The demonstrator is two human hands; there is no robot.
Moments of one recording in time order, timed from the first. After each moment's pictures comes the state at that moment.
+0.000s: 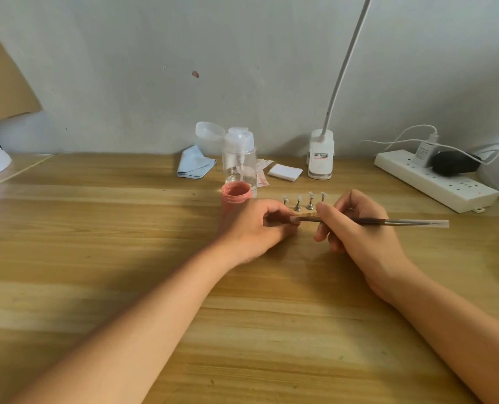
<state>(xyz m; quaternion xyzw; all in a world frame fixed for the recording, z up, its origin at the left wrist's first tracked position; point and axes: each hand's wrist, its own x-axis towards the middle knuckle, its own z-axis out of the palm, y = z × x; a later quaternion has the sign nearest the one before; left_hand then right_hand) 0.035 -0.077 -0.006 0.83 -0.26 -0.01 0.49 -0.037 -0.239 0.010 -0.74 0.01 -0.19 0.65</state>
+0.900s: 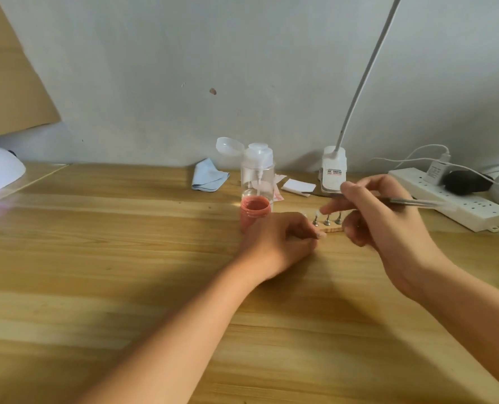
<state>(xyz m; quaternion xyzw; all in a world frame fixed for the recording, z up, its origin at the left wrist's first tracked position) 0.037 -0.080 -0.008 0.84 -0.26 0.02 0.47 -0.037 -0.222 0.050 -0.70 0.00 -0.21 0.68</state>
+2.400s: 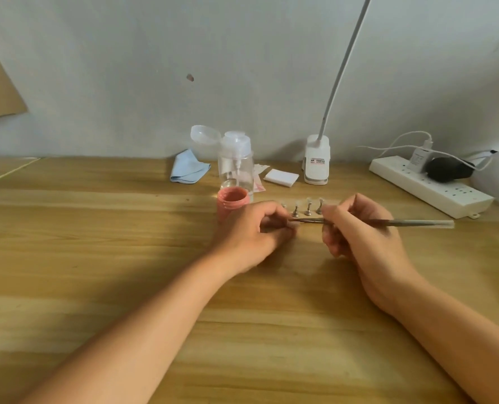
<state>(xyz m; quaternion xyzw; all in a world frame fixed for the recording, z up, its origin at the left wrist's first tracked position) 0.036 -0.079 -0.009 0.81 -0.26 0.01 0.52 -0.044 -0.231 0.022 -0.67 0.04 -0.17 0.72</state>
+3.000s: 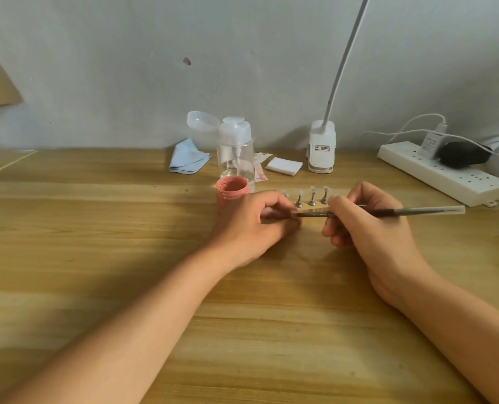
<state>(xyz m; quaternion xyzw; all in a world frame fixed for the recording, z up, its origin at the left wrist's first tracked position) 0.031 -0.077 -0.005 0.80 -0.26 -0.01 0.53 -0.040 -0.232 0.017 -0.68 0.05 -0.20 0.70</state>
